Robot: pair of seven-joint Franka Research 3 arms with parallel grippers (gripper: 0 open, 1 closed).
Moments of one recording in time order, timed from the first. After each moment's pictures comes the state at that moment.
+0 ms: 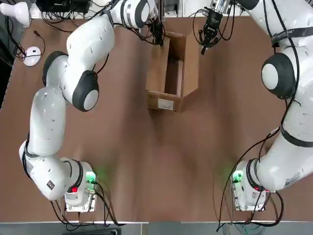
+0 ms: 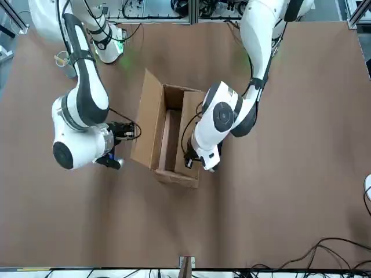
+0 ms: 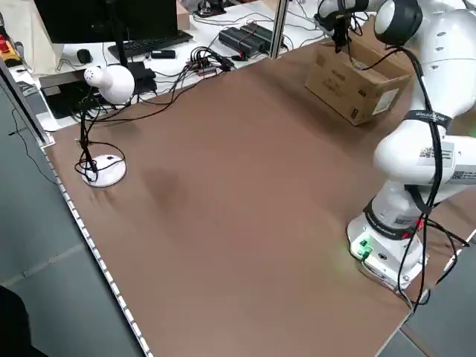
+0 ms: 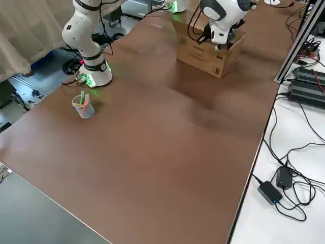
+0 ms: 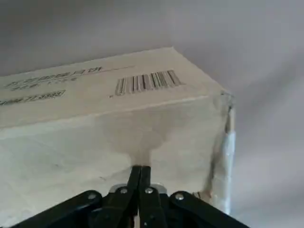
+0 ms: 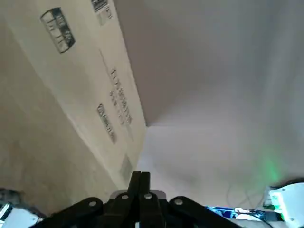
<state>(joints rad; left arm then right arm) -0.70 0.75 0.10 -1.17 -0.41 2.12 -1.72 0.35 0.54 -0.08 -1.38 0.53 1.43 0.45</state>
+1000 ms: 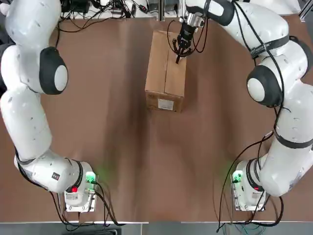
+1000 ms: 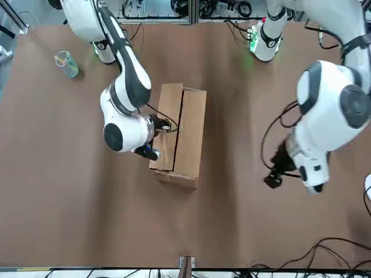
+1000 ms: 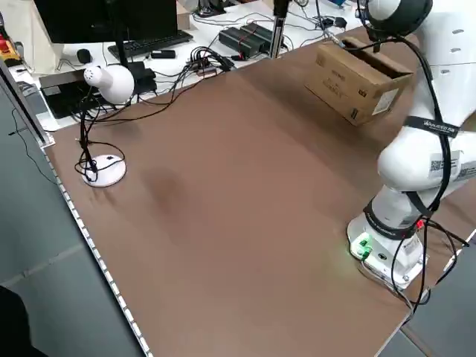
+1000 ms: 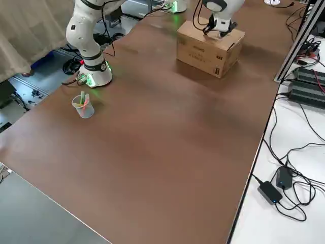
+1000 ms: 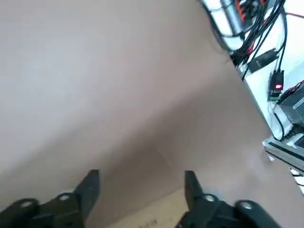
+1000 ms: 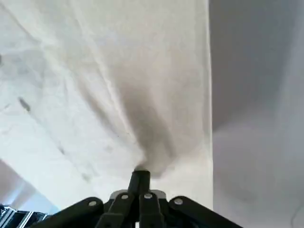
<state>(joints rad) -0.36 0.50 0.20 -1.16 -0.18 1.77 -1.06 0.55 0.61 -0.08 -1.37 0.59 1.66 0.62</state>
